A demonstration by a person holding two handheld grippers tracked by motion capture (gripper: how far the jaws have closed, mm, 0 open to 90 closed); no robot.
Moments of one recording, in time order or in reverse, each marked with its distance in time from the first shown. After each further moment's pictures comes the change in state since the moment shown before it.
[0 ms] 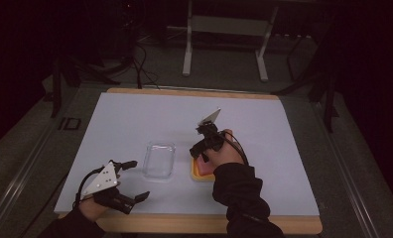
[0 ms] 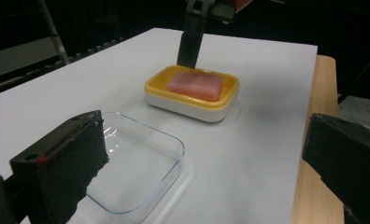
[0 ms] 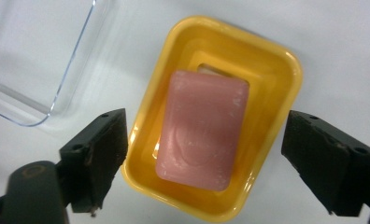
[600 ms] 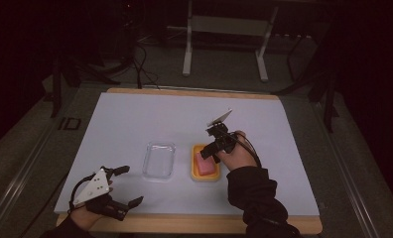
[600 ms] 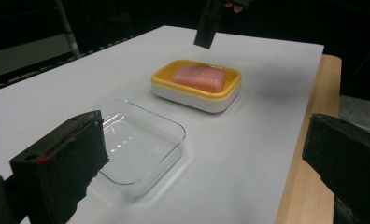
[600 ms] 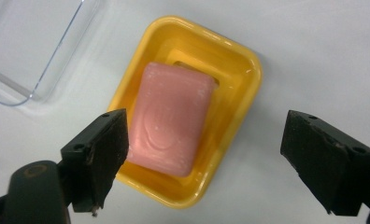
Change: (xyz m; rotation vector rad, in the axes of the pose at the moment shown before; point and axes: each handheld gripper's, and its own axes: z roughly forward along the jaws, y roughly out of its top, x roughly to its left) left arm -0.010 -0.008 -0.020 -0.005 0.049 -0.026; right arm -0.024 -0.018 -0.013 -0.078 0.008 -0.079
